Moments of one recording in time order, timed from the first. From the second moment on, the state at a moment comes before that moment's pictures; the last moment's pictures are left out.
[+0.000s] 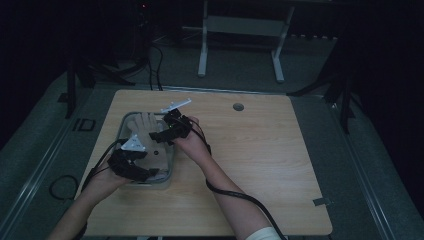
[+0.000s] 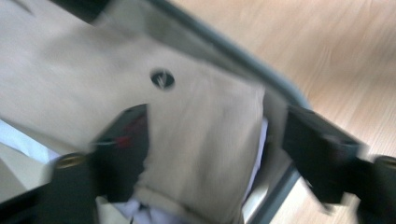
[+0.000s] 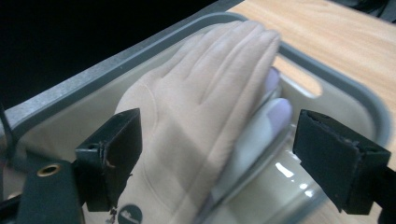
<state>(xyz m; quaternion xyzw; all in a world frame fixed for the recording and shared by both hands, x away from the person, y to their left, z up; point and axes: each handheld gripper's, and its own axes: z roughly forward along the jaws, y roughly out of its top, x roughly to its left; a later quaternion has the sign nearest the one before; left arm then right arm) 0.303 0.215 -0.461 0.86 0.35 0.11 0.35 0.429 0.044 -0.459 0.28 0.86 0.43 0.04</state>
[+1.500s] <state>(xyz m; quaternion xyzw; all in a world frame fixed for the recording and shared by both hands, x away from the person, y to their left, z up) 0.277 0.103 -0.471 0.86 0.24 0.05 0.46 0.377 -0.112 -0.474 0.27 0.86 0.42 0.08</state>
